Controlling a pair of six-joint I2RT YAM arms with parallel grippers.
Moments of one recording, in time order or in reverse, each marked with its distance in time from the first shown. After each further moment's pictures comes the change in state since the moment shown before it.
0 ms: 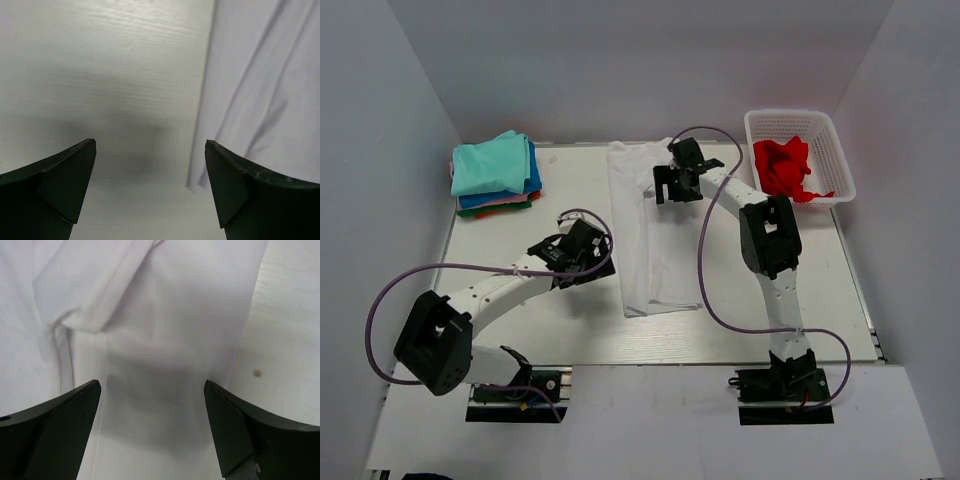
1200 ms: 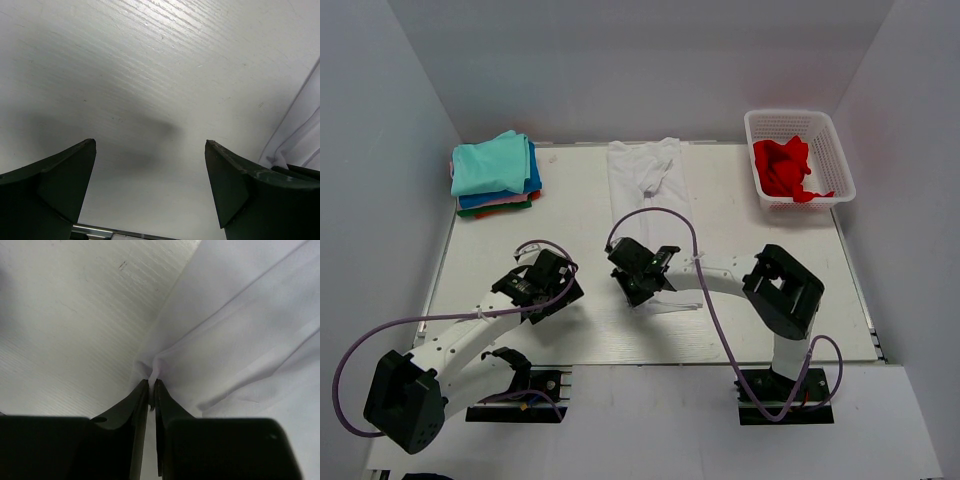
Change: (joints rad) left arm 0.119 -0.359 -0.308 -0.156 -0.025 -0.179; right arm 0.607 -0.469 -0.696 0.044 0.058 0.151
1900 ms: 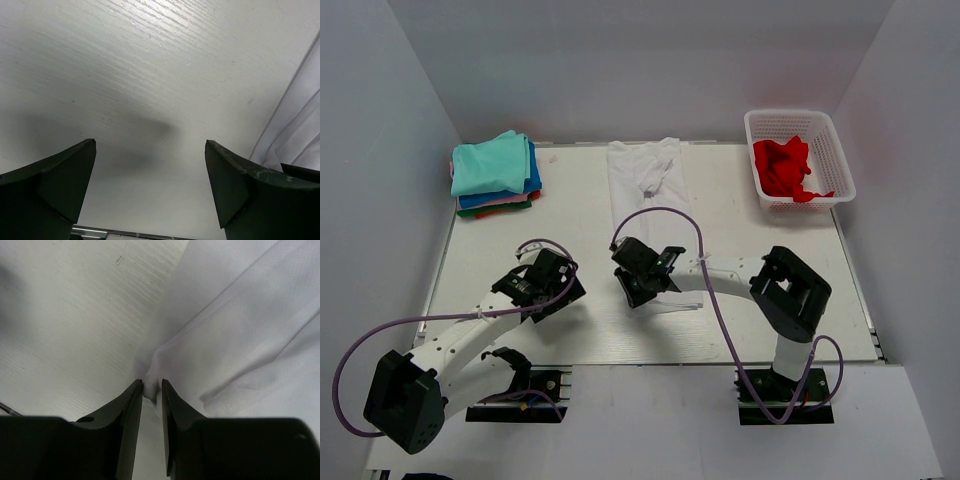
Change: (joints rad) left arm 0.000 0.000 0.000 0.021 0.025 0.003; right arm -0.005 -0.039 -0.031 0.008 -0.002 0.051
